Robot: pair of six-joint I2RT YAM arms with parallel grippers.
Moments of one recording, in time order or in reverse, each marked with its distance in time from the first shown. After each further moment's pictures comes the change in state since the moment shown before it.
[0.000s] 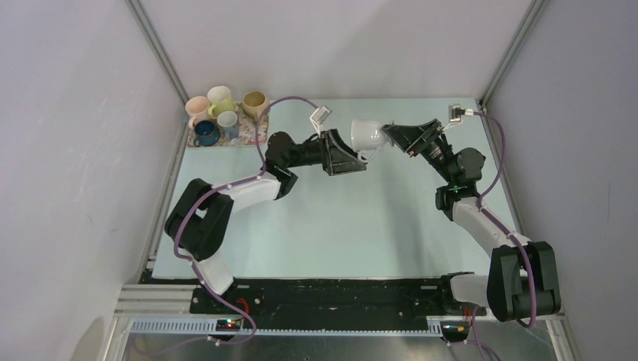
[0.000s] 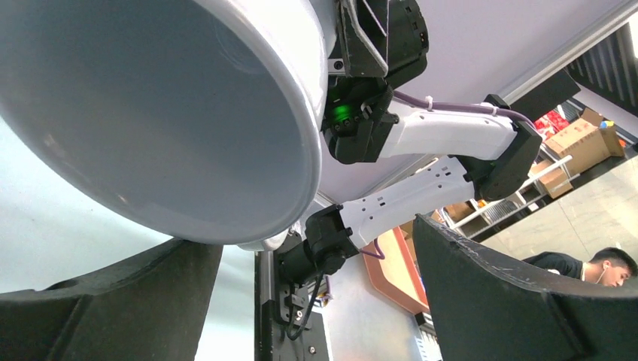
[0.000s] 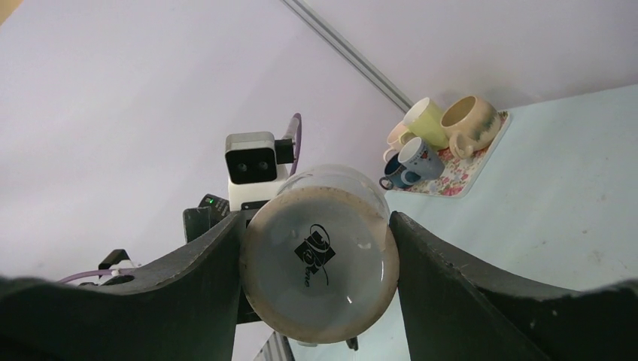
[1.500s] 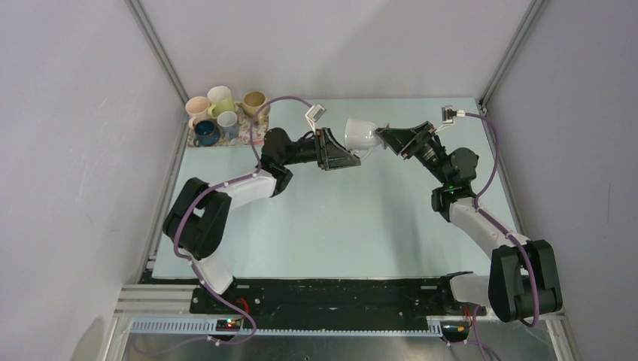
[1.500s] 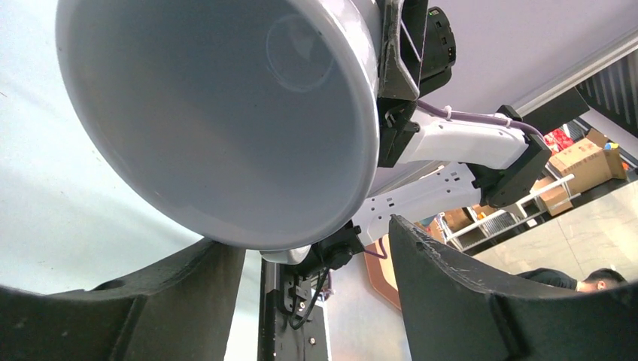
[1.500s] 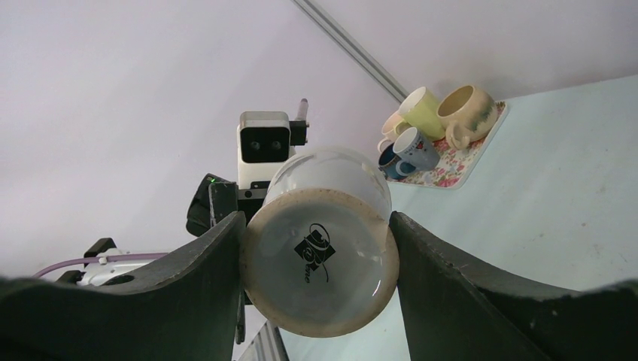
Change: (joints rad) left arm 0.055 -0.001 0.000 -0.073 0.021 -0.002; right arm 0.057 0.004 -0.005 -0.039 0.032 -0.070
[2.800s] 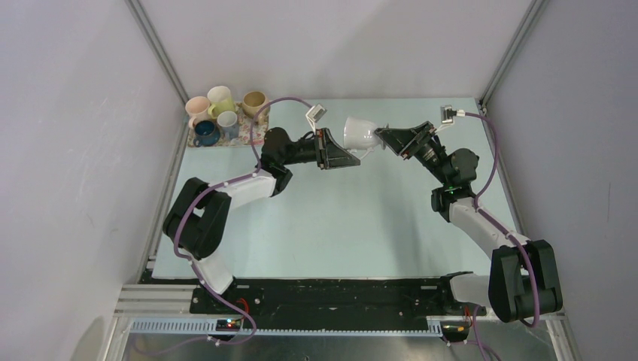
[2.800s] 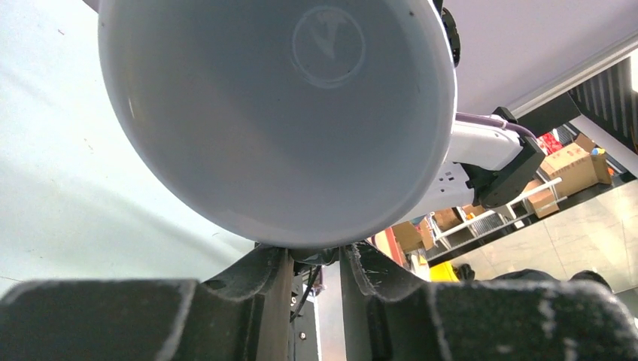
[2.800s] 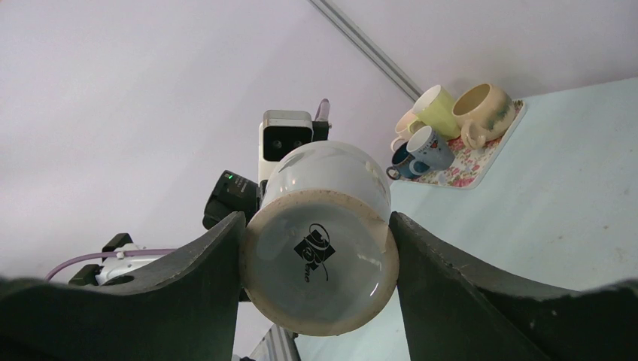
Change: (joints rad) left arm 0.003 0.000 0.000 -0.017 0.010 -0.024; right arm 0.004 0.000 0.000 0.023 -0.013 0.030
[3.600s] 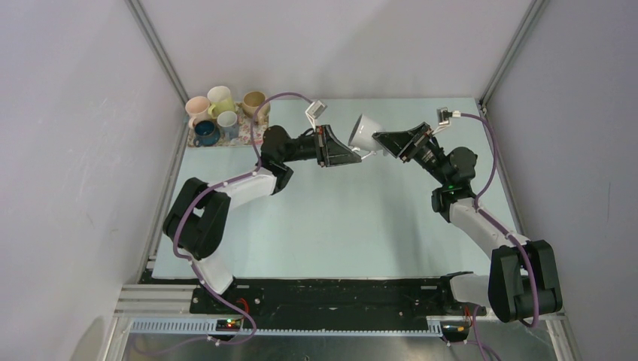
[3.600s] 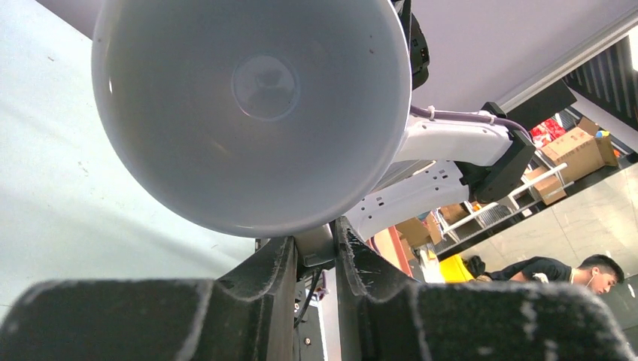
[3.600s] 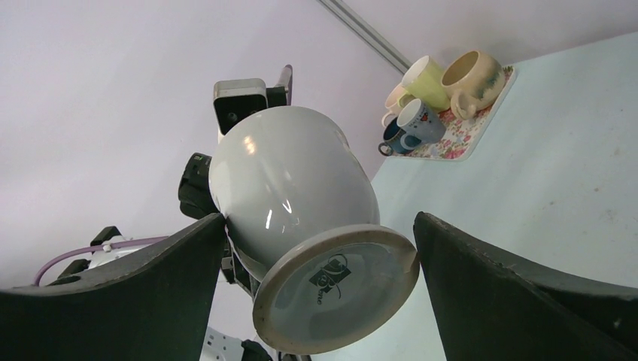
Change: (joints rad) left arm -0.002 0.000 0.030 0.034 0.013 -0.001; right arm -0.015 -0.002 -0.006 -0.072 -0.035 -0.004
